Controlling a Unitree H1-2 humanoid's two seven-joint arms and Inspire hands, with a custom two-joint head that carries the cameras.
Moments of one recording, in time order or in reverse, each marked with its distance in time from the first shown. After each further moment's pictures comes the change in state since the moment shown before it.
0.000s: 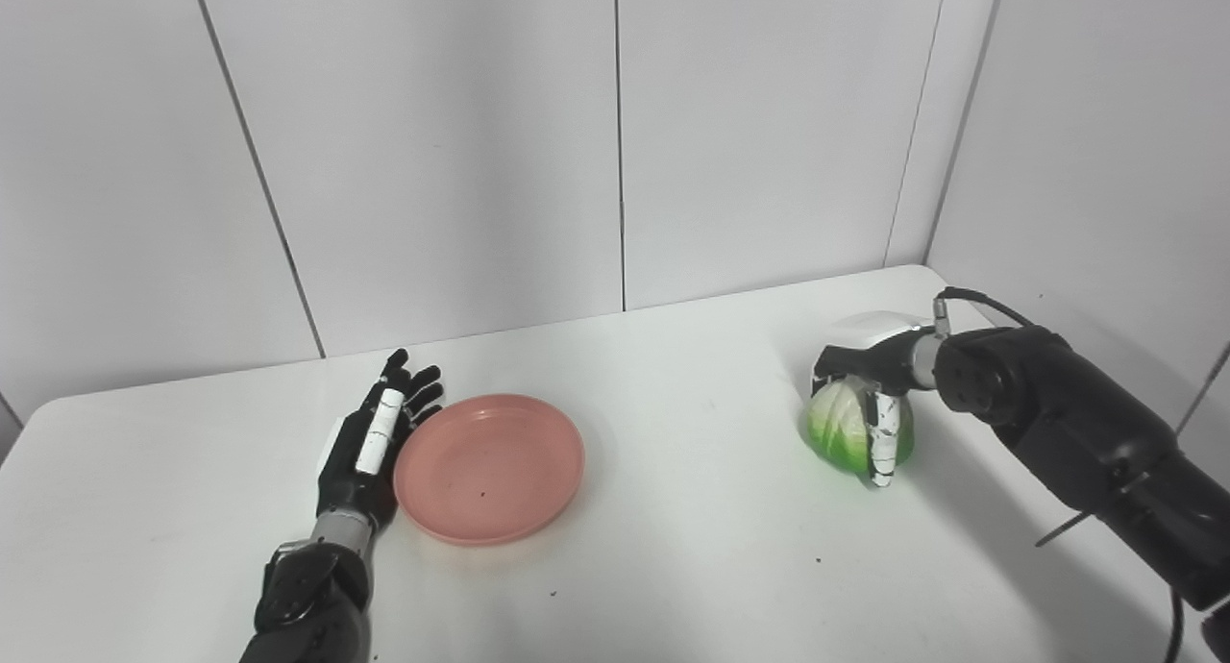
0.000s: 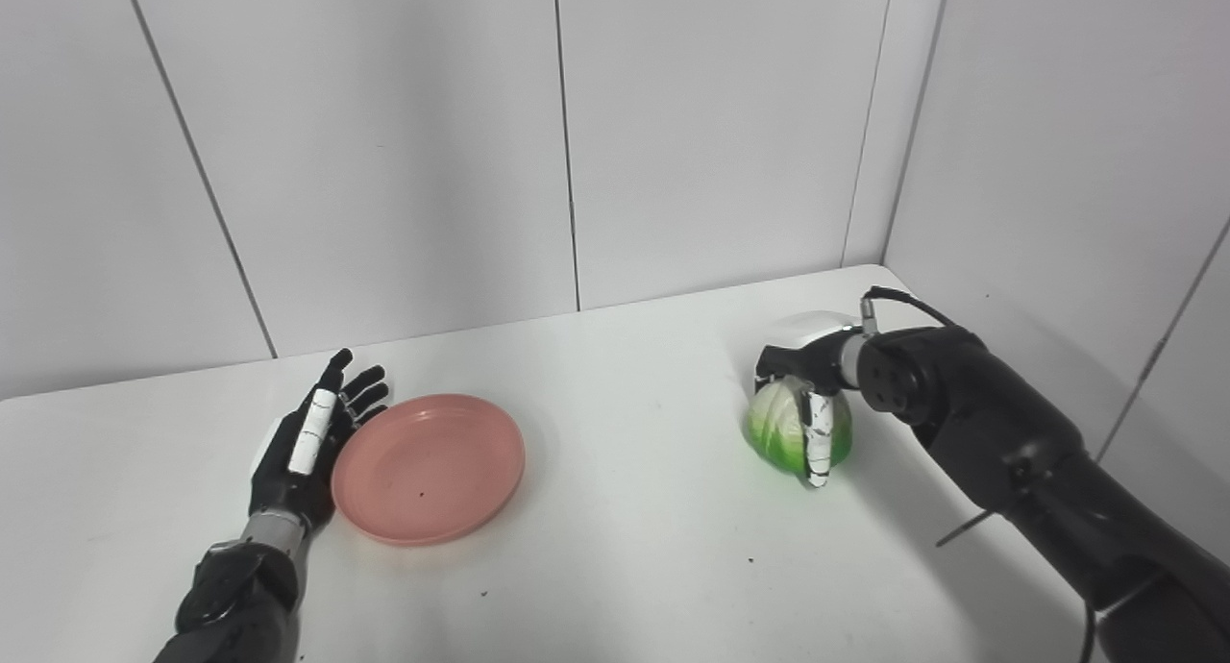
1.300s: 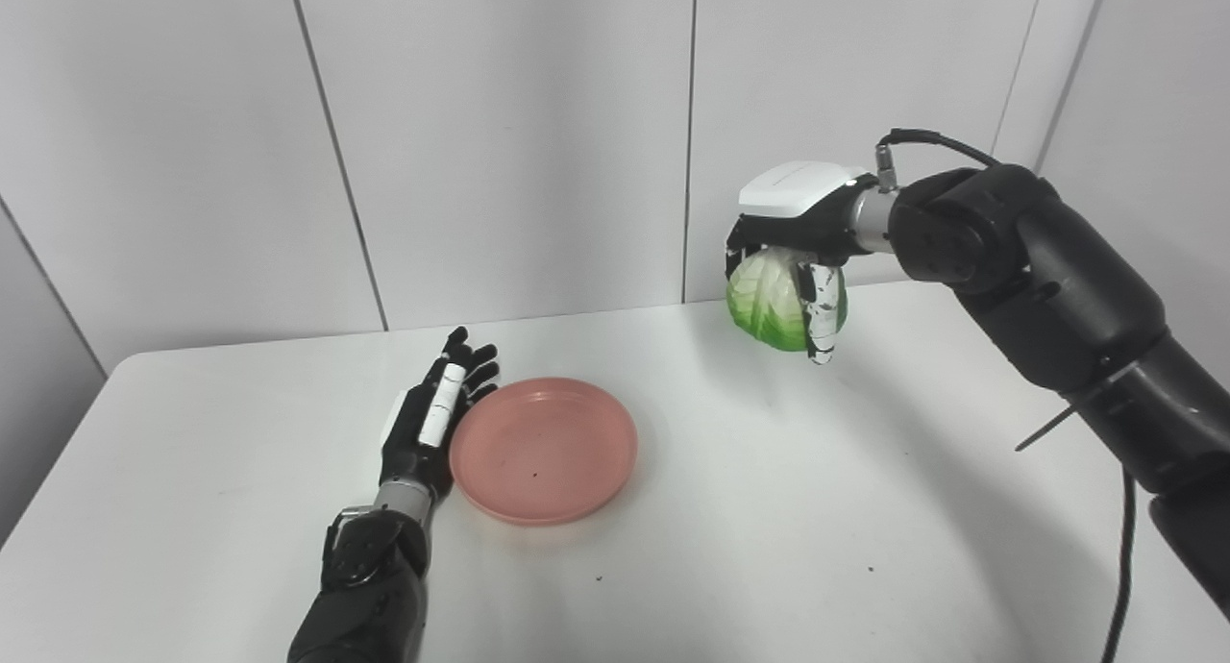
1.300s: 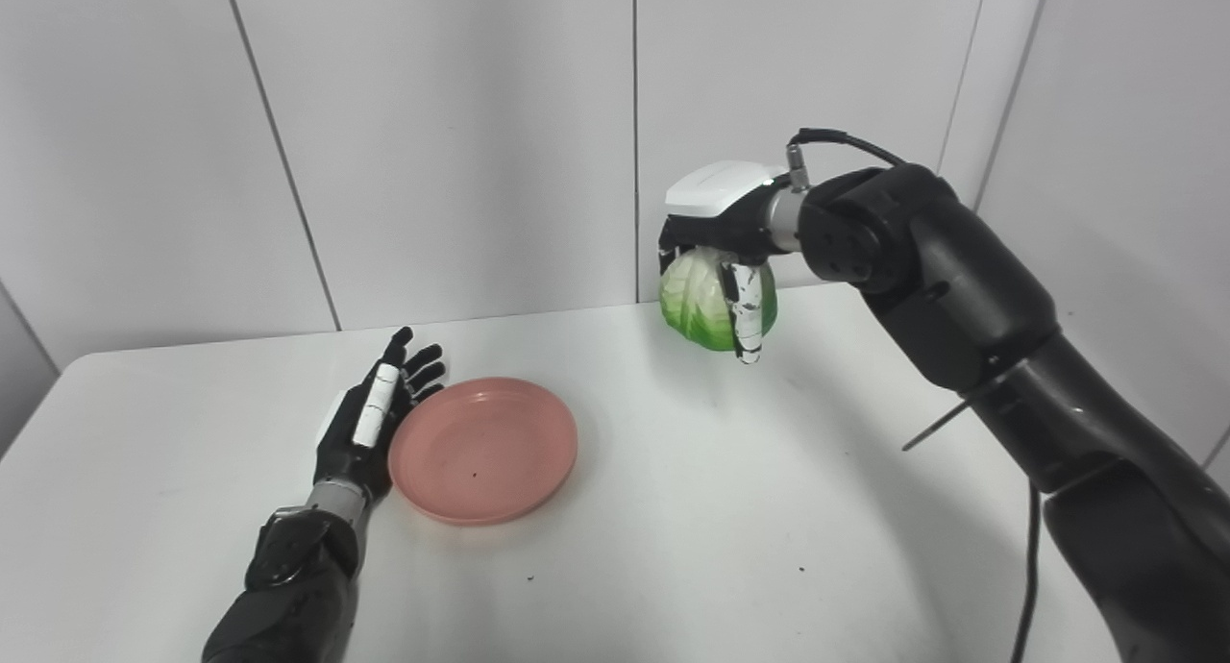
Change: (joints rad) left arm 0.013 -0.026 -0.036 -0.042 0.022 0.015 0.070; right arm -0.329 0.146 0.035 -0.131 -0.038 -0.093 0.181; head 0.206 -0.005
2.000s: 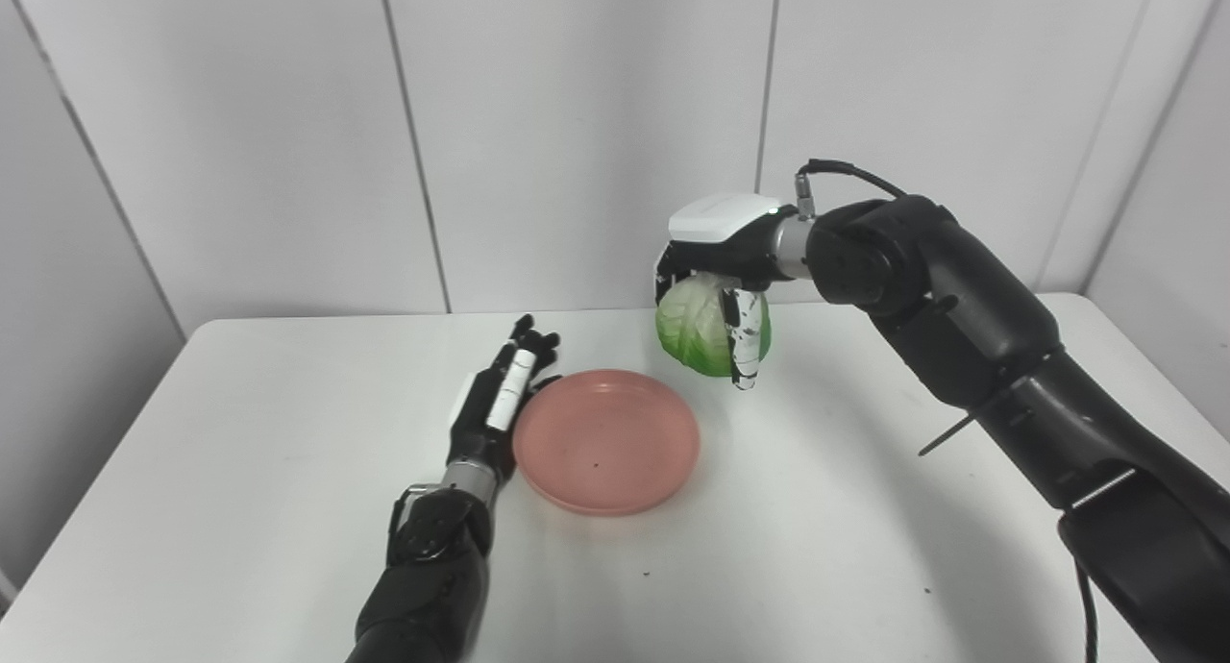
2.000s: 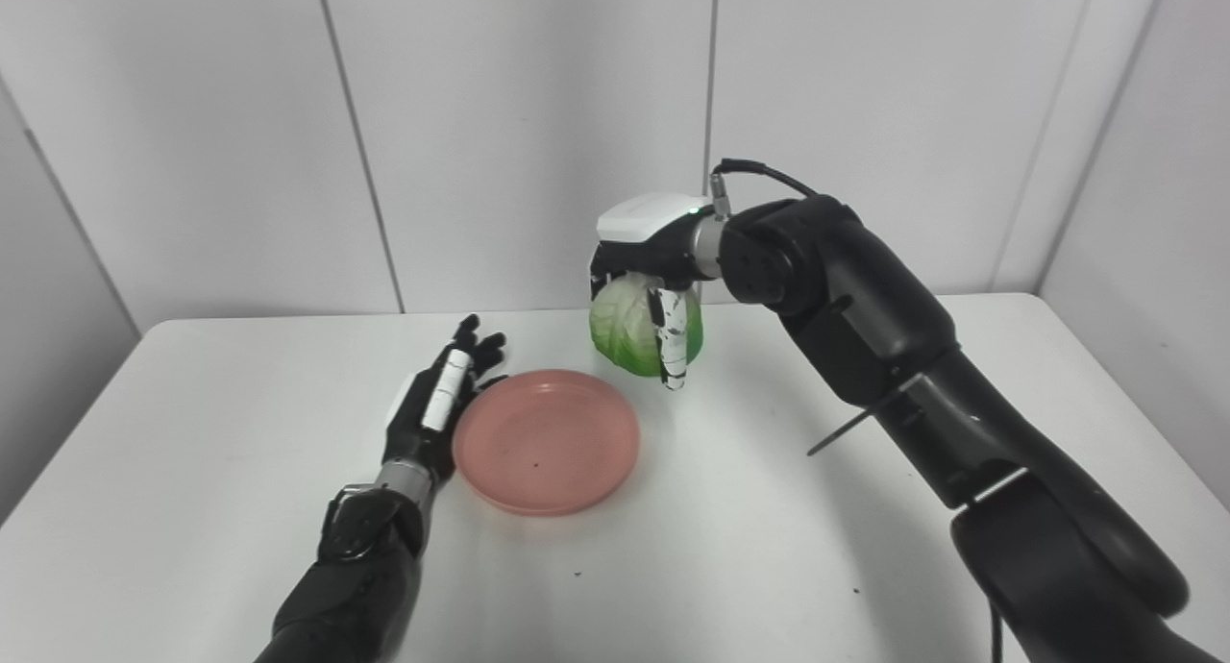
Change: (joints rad) left arm 0.018 -0.025 -0.016 -0.052 0.025 0.010 0.056; right arm -0.083 0.249 0.067 0.243 -0.004 -0.068 -0.119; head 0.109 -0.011
